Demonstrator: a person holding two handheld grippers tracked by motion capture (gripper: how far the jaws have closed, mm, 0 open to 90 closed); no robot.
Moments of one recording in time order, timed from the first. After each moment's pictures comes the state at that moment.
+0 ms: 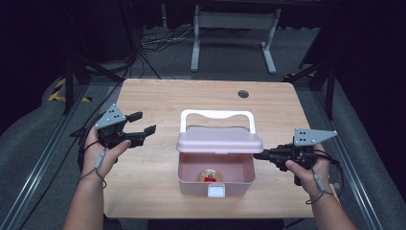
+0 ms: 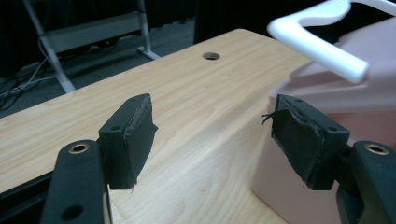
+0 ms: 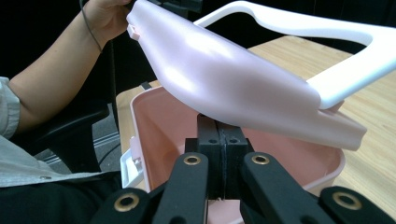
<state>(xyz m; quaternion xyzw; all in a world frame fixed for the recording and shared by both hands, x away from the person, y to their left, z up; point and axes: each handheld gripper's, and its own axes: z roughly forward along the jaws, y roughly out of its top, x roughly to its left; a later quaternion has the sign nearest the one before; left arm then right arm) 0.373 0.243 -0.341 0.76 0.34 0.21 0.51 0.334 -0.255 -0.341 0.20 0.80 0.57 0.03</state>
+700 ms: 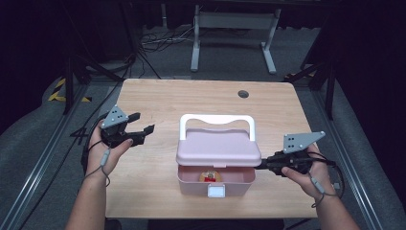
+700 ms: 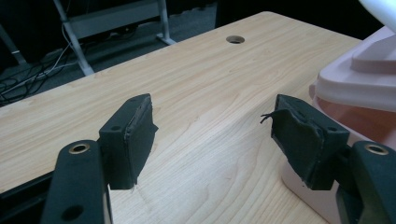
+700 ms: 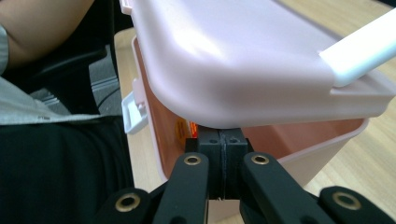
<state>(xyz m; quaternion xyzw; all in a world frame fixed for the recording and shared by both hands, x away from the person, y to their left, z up) 0.383 0.244 -0.357 0.77 0.36 0.23 0.48 0.329 -0.245 -0.342 0.17 0.87 0.47 0.02</state>
